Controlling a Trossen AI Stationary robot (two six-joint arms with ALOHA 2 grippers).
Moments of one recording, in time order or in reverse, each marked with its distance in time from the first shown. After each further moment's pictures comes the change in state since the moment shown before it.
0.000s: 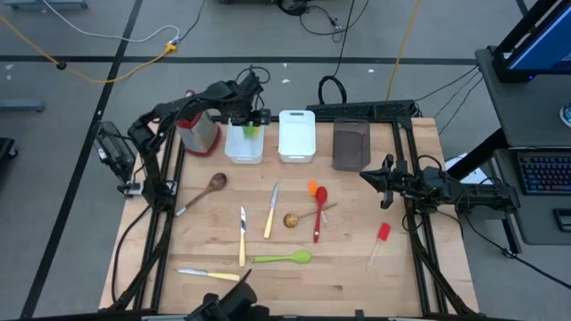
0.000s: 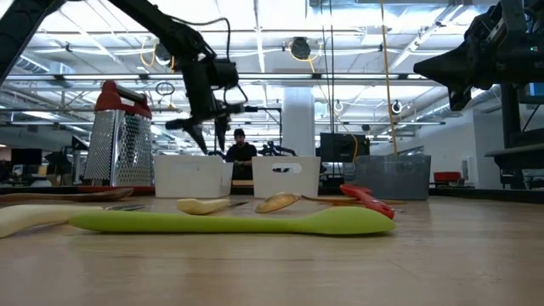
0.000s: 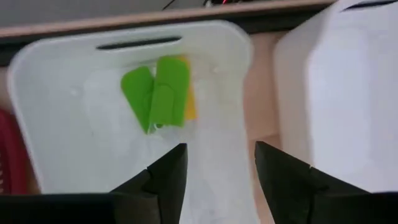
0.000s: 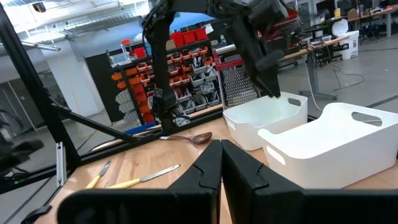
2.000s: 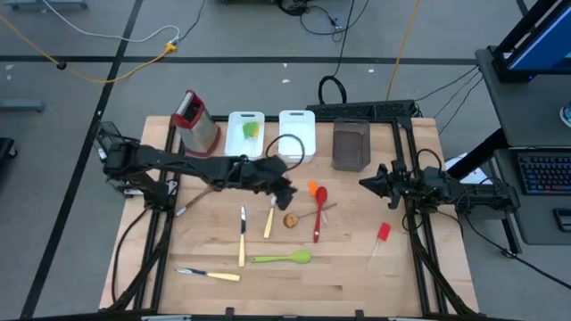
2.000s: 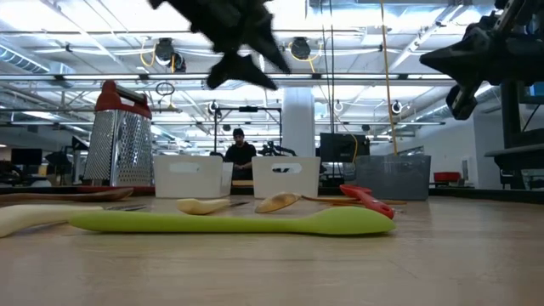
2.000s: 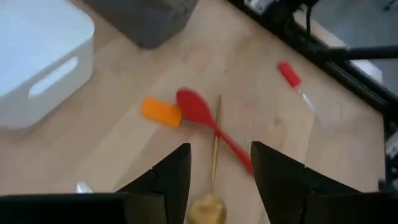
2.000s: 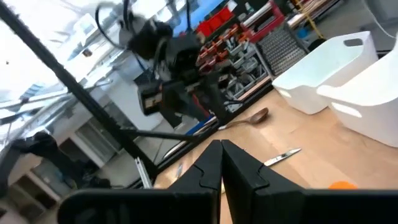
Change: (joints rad) left arm -0.773 -0.270 -0.365 0.636 -0.187 0.077; right arm 0.000 0.002 0.000 0.006 -0.145 0.402
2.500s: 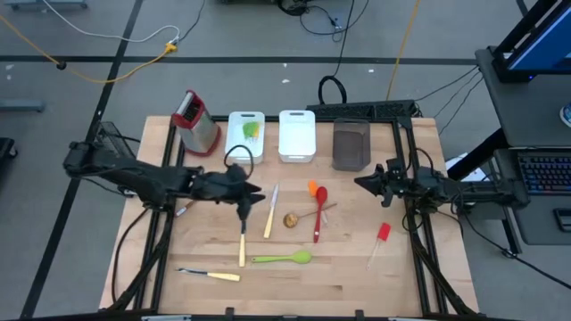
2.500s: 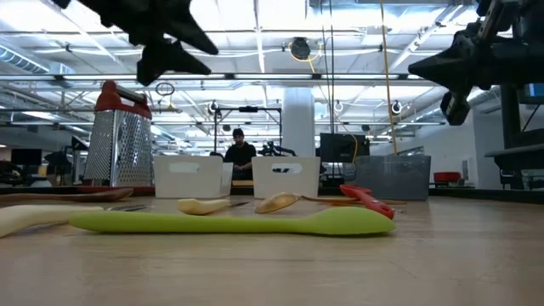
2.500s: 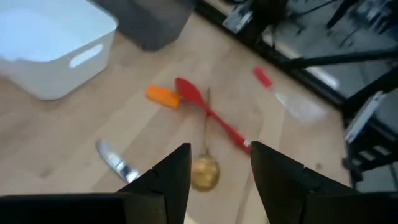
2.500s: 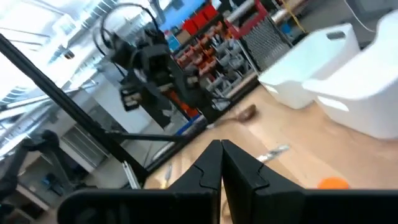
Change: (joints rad) left arm -0.141 -0.424 -0.423 0.151 -0.134 -0.057; right arm 0.002 0.200 -0.002 0.168 0.041 0.022
